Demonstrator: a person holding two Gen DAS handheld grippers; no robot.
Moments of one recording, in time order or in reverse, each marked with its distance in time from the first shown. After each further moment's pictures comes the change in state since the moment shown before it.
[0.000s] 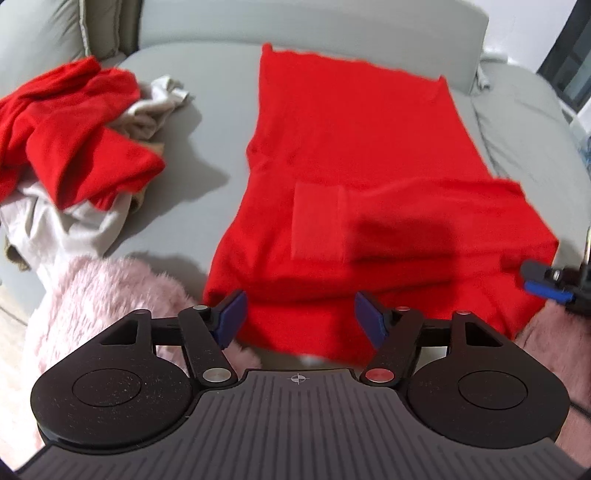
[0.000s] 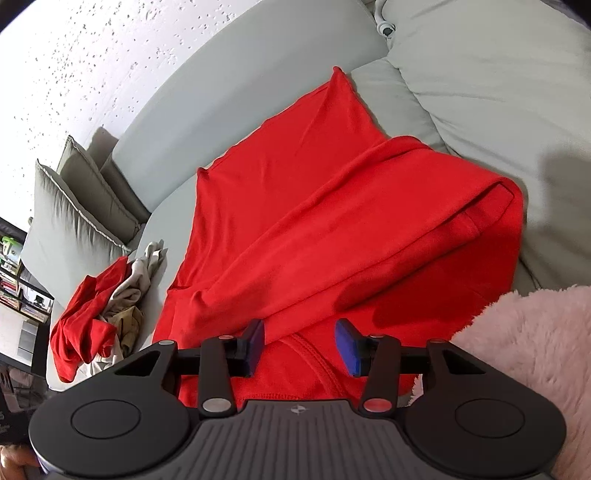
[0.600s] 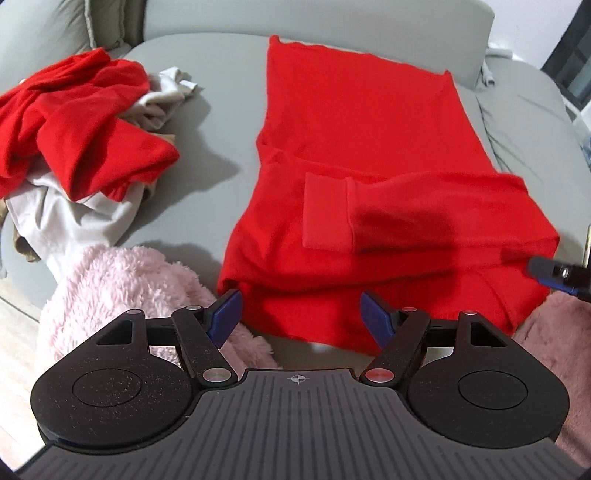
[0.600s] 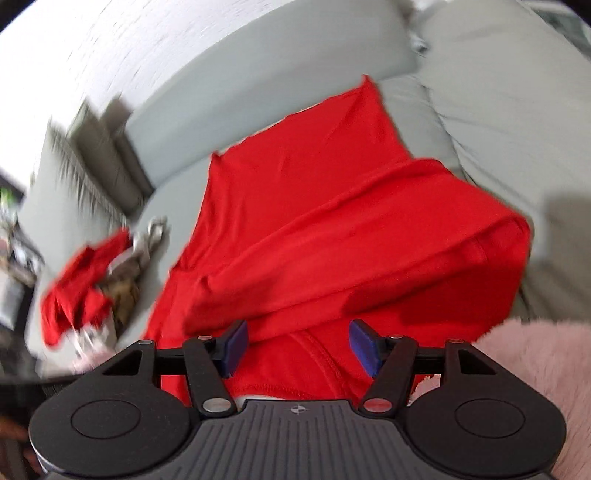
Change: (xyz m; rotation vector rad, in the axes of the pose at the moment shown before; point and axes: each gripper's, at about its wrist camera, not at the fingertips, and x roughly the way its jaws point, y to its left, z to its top) left arm -0.008 0.007 -0.007 0.024 0.086 -0.004; right arm -0.008 0.013 0.000 -0.078 -0.002 -0.014
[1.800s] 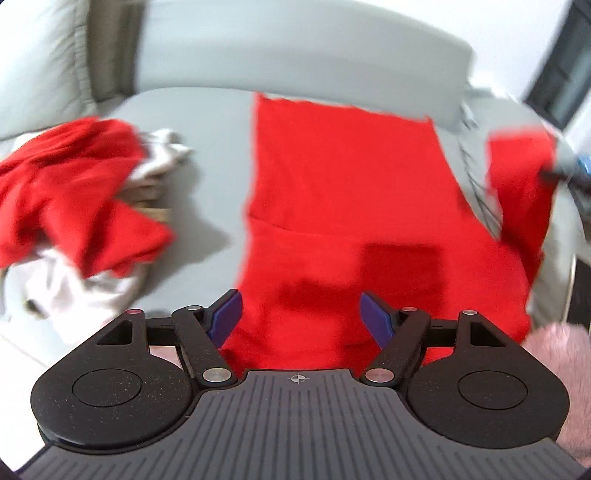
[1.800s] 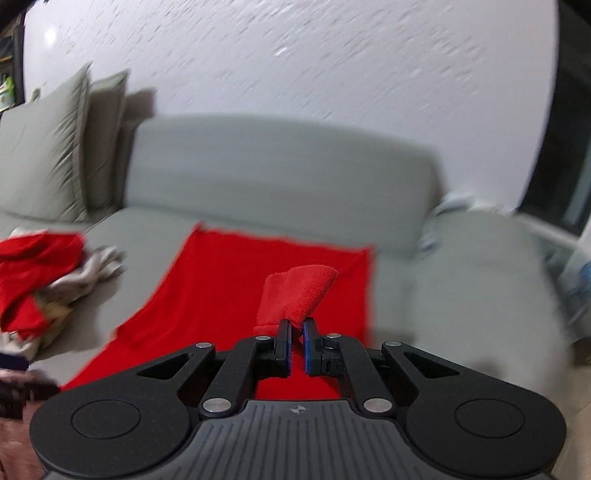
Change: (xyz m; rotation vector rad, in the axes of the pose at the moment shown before) left arm -0.036 0.022 0.030 -0.070 -0.173 -0.022; right arm 0.007 0.151 0.053 -0.588 -0.240 -0.295
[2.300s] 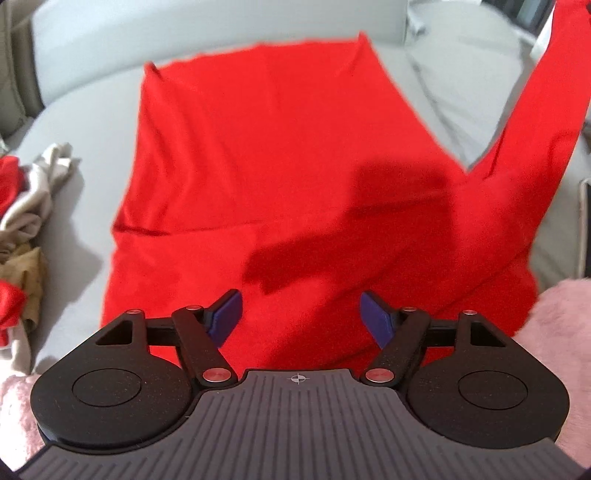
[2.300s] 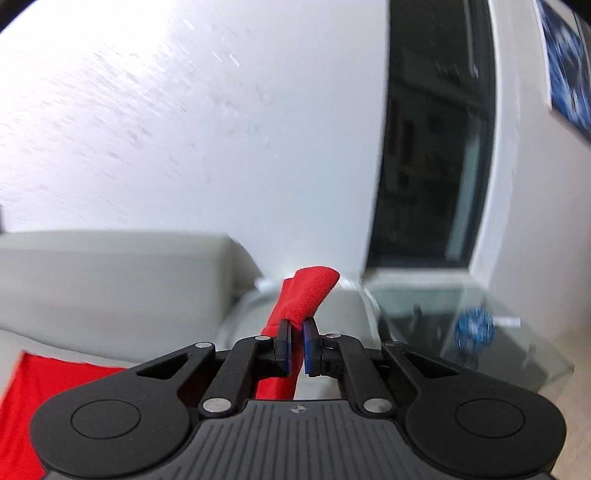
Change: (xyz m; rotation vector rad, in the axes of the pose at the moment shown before) left arm 0.088 -0.130 -0.002 0.297 0.165 -0.051; right arm -0.042 -0.293 0.076 0.138 -0.317 -0.324
